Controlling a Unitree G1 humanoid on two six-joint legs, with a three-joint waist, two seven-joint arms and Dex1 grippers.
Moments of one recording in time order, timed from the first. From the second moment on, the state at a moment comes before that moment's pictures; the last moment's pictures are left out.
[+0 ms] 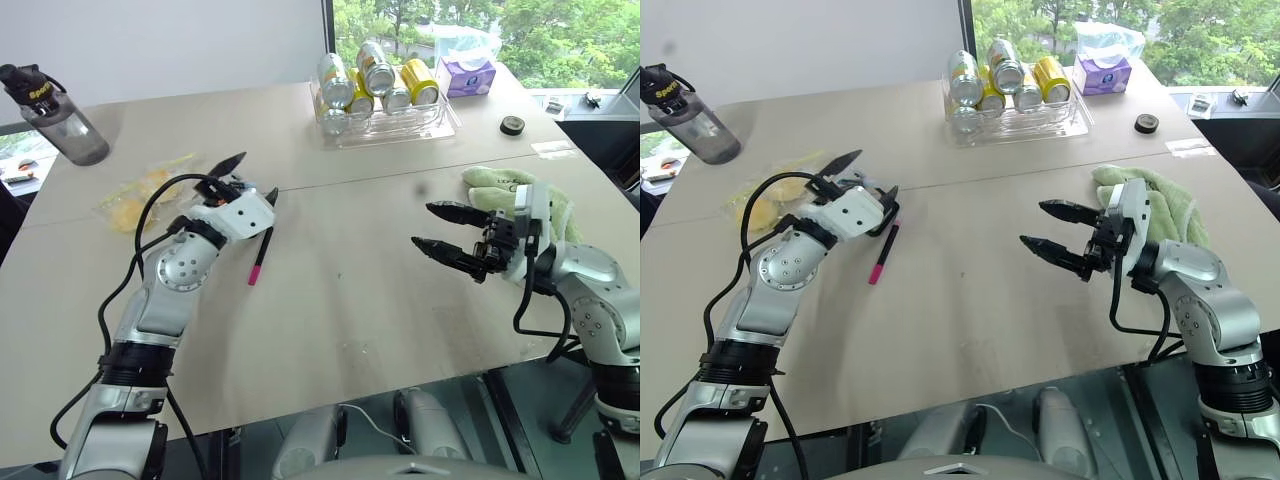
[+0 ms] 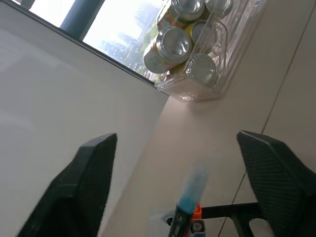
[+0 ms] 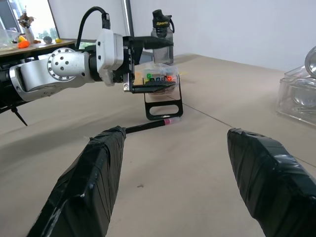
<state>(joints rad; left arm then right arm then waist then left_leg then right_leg) -0.37 0.65 0.00 0.07 0.33 -0.20 -0.26 -0.30 -0.57 -0.08 -0.31 0.66 0.43 0.95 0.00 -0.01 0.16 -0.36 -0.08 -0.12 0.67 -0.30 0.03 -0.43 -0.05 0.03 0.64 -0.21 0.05</state>
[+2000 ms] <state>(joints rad) 0.13 0.34 0.13 -0.52 -0.17 0.67 -0.20 -0.25 -0.55 -0.01 -0.26 0.56 0.37 0.99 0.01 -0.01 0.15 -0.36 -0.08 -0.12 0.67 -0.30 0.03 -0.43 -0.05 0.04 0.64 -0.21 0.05</state>
